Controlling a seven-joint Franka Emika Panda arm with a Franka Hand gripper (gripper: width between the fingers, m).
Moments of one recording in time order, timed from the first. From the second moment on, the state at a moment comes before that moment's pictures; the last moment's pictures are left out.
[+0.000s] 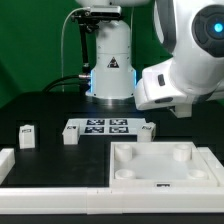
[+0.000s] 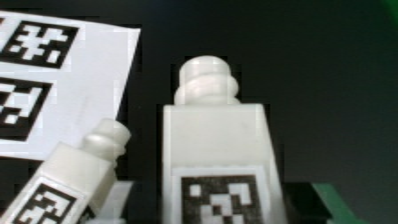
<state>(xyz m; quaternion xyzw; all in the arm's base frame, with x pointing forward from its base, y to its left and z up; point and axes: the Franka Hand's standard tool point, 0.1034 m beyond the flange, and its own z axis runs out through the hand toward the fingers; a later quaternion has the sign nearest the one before) 0.399 0.135 0.074 -0.89 -0.05 0.45 0.05</state>
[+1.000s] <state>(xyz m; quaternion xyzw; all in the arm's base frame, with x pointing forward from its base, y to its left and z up) 0.460 0.127 0.116 -0.99 -0.05 0.08 0.05</state>
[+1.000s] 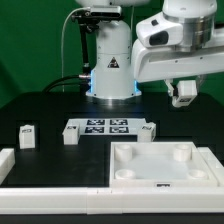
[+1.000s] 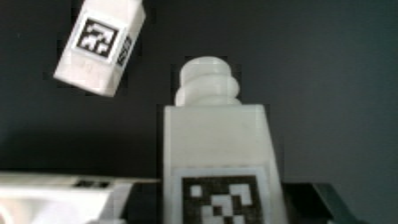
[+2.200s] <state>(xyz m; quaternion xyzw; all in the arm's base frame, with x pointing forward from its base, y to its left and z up) 0.558 0.118 0.116 -0.99 -0.10 -0.06 0.06</state>
